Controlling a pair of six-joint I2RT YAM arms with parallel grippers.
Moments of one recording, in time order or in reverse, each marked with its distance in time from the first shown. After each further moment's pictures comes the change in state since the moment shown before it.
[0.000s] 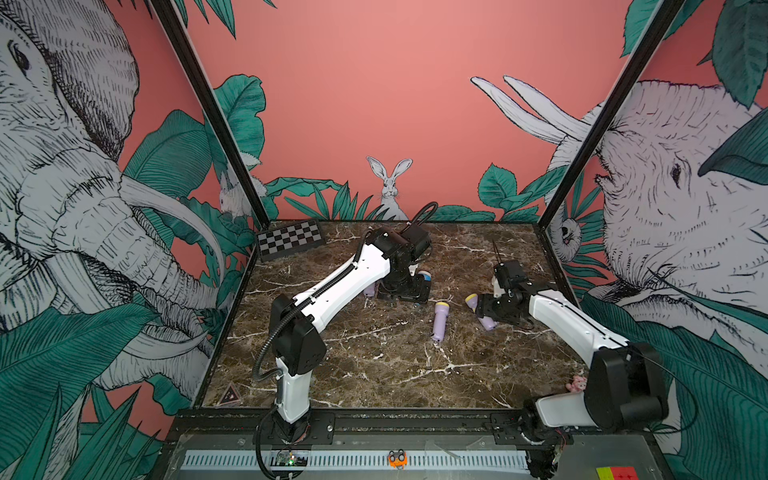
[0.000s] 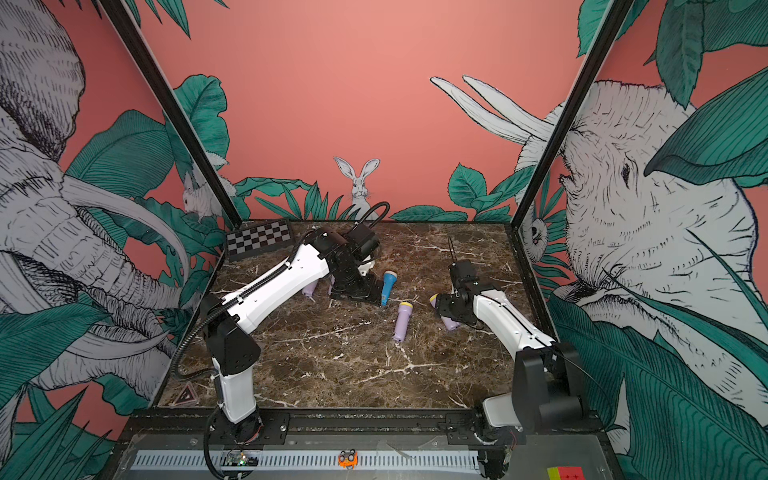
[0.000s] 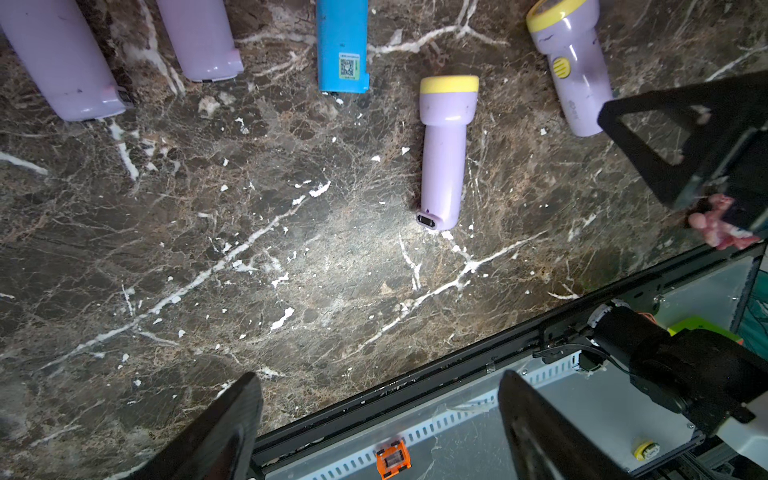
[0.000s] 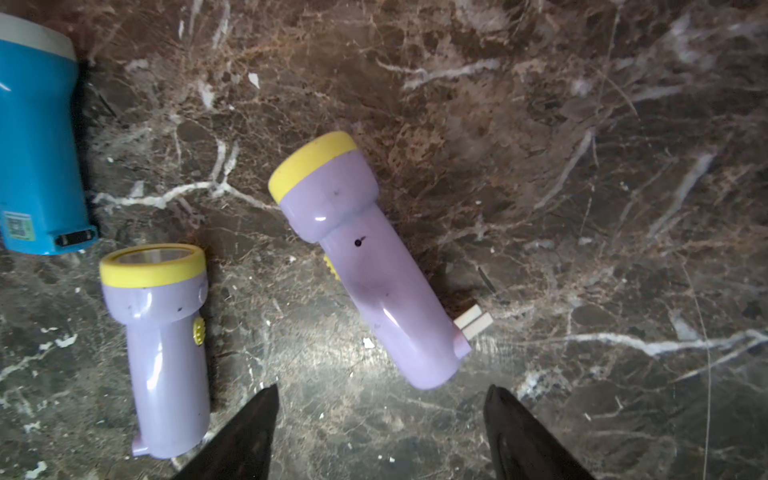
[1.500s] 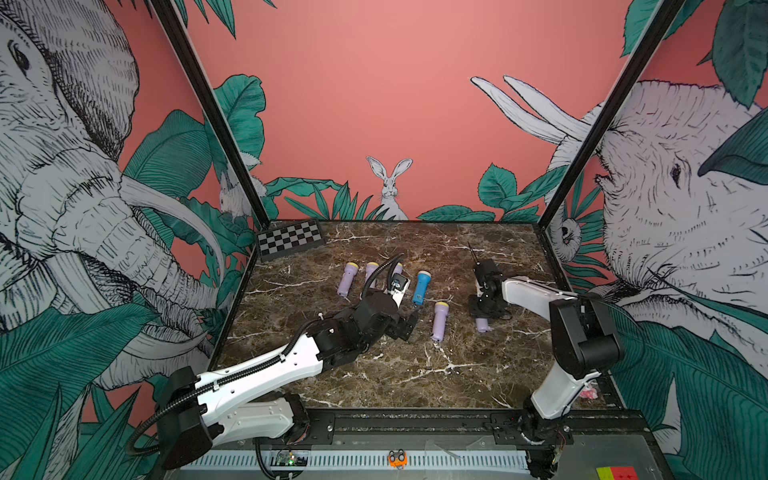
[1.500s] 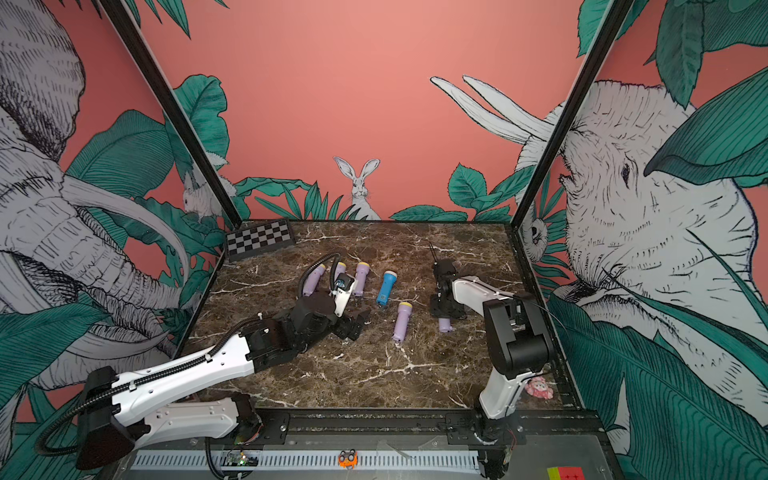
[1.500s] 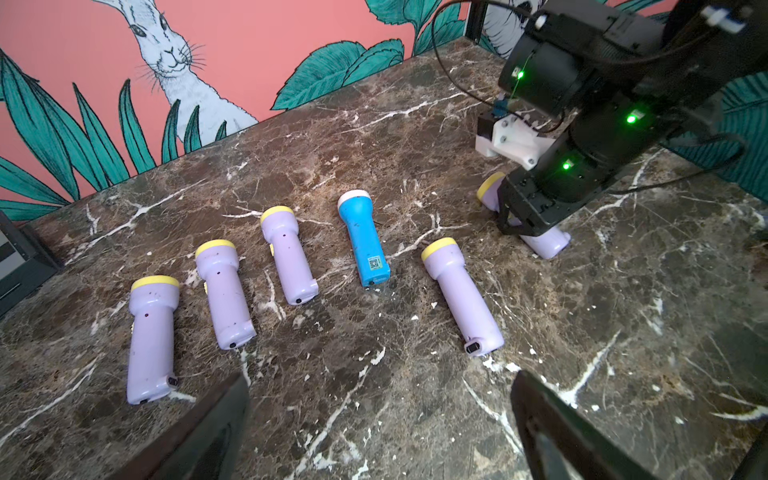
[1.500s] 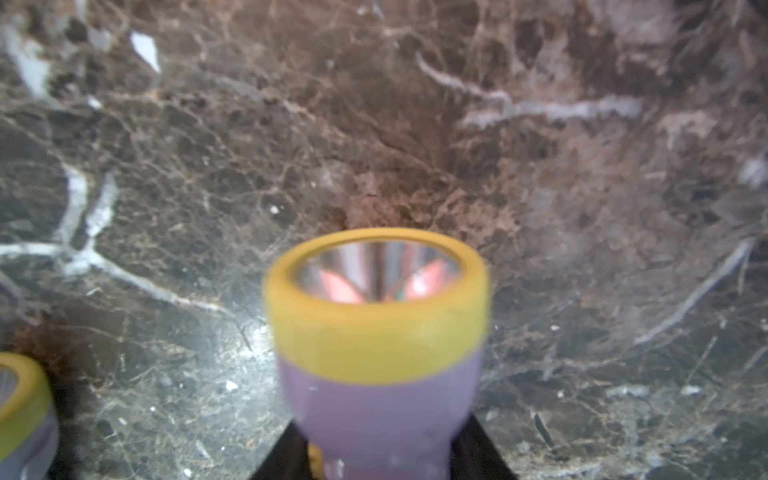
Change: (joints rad) left arm -0.240 -0.771 -1.081 1.126 -0.550 0.336; right arm 0.052 0.308 0.089 0.091 0.099 -0.058
